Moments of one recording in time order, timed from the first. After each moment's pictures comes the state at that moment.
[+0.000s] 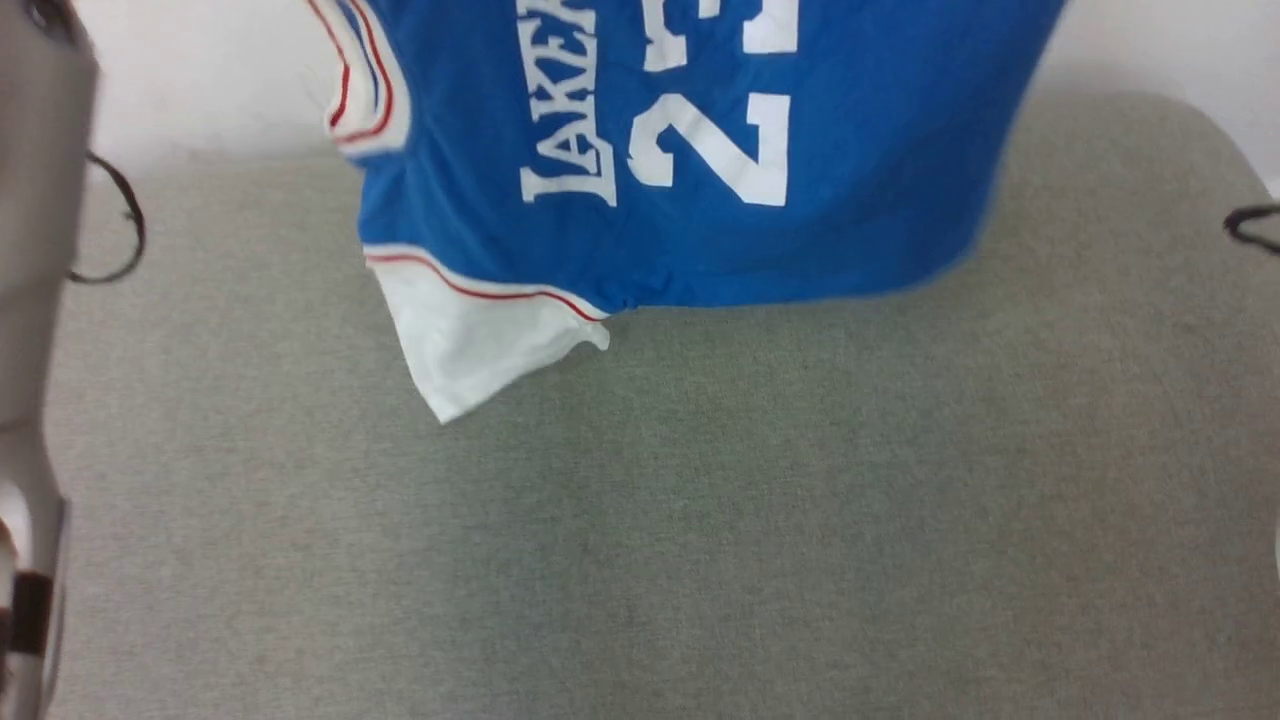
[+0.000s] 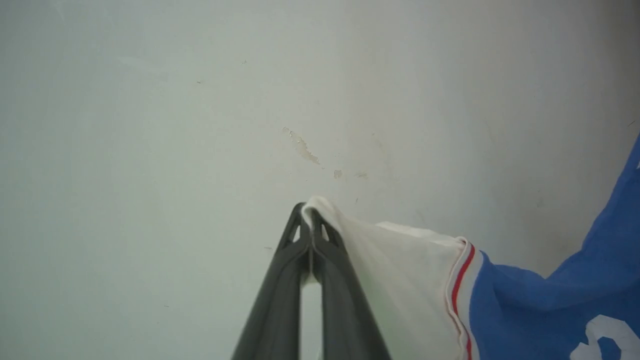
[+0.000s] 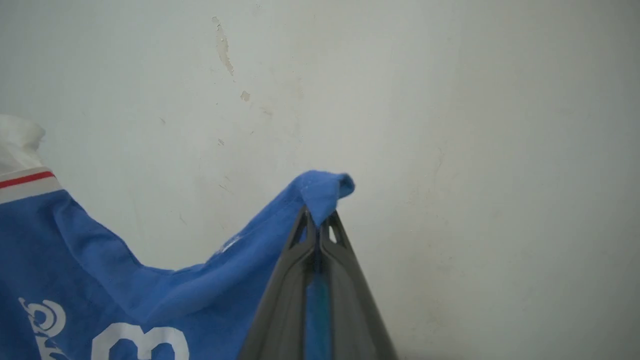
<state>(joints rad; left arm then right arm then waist) -1.34 0.44 -0.41 0.28 -0.26 -0.10 0.32 -1.20 -0.21 0.05 0.41 0.35 0.13 0.48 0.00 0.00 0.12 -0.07</state>
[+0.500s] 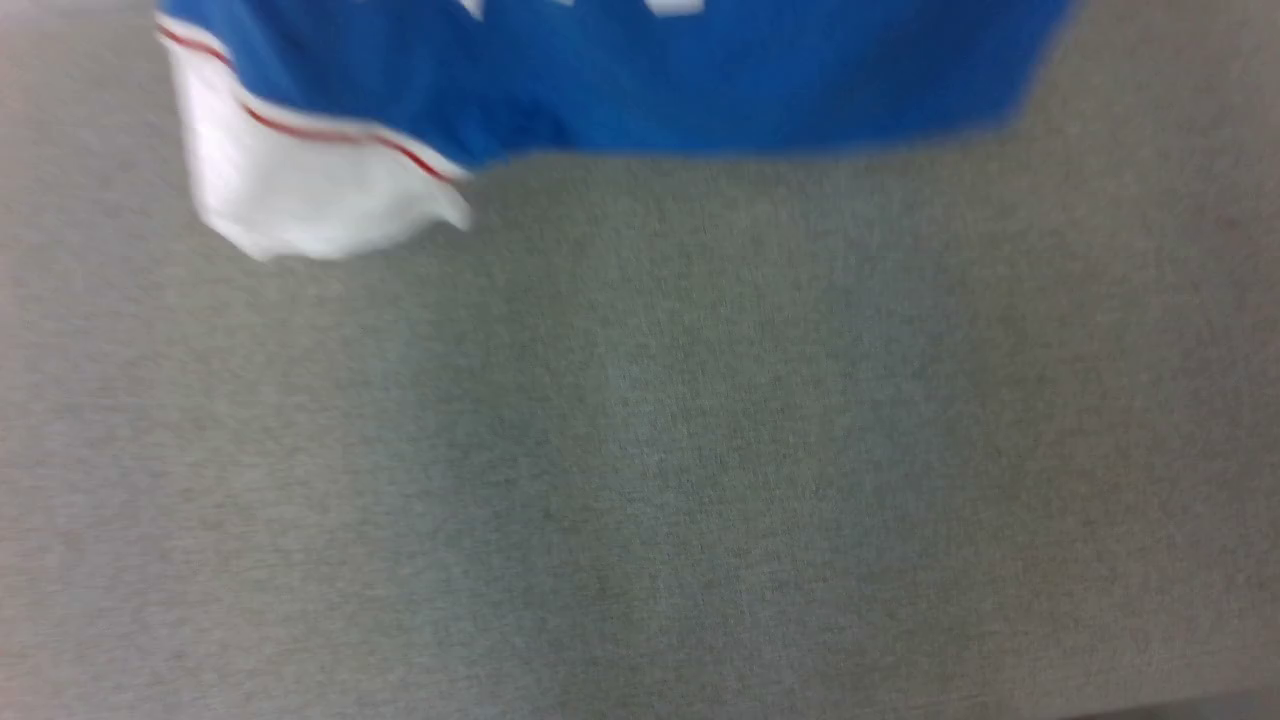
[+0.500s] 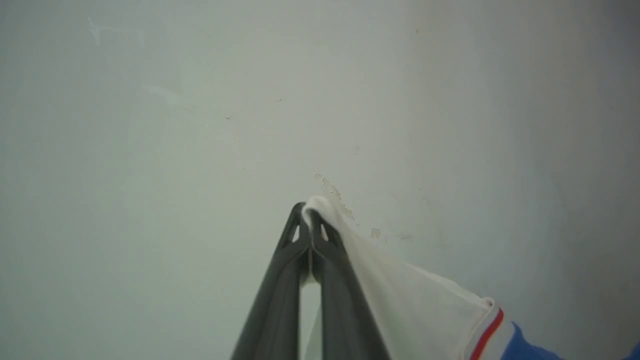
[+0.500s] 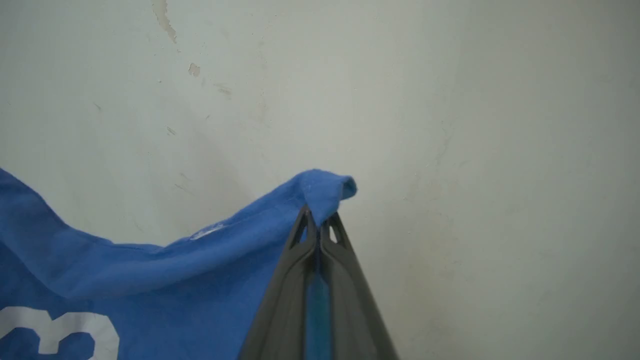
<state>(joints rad) -1.70 0.40 -0.39 0.36 -0.17 -0.01 0.26 -1.44 -0.18 0.00 0.48 0.32 0.13 0.45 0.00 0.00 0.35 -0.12</state>
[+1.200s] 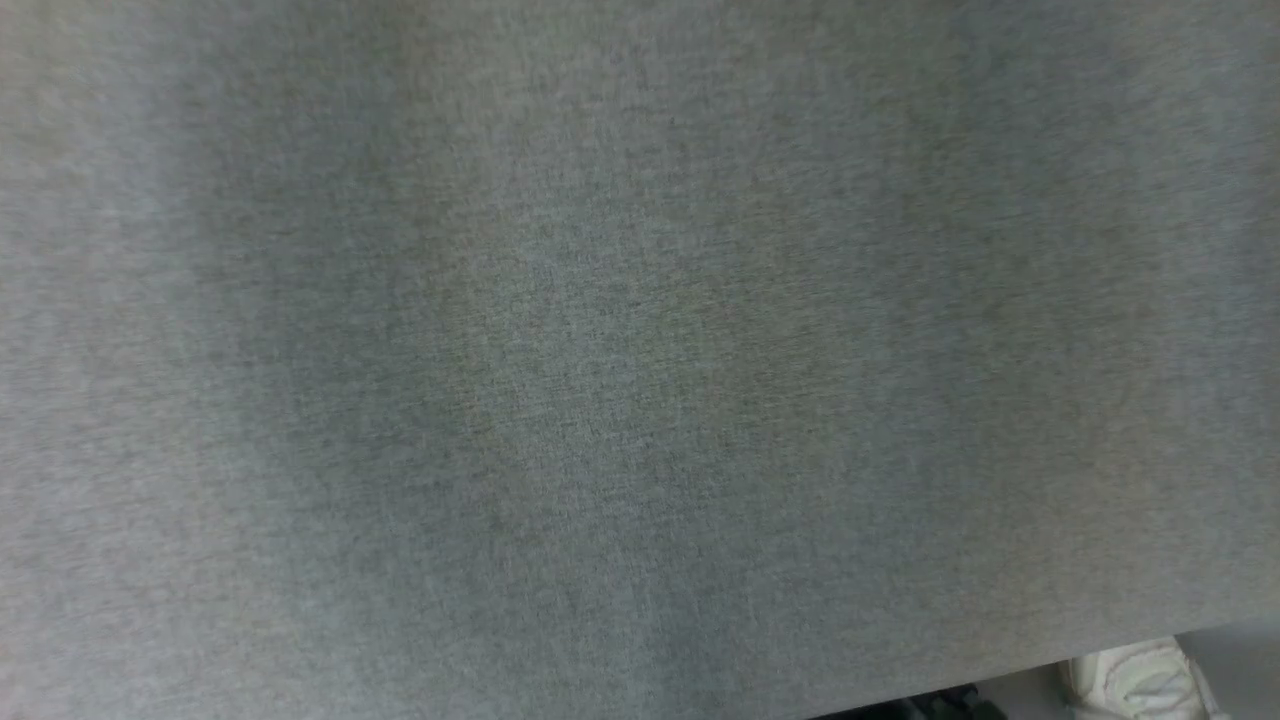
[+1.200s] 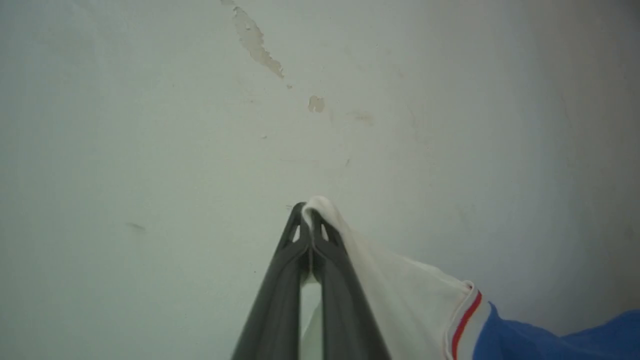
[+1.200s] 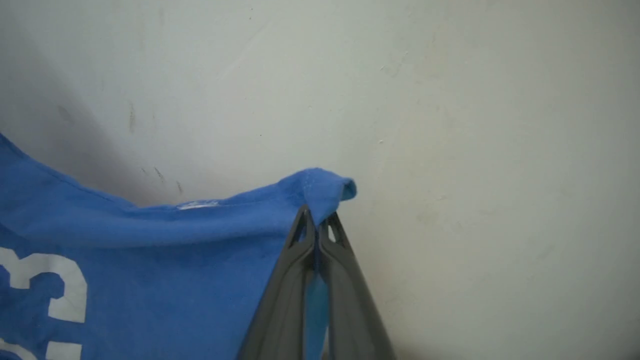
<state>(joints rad) -1.89 0.36 -0.43 0.51 -0.14 -0.03 -0.03 -1.57 -0.26 0.01 0.62 0.21 0.13 0.17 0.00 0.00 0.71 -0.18</state>
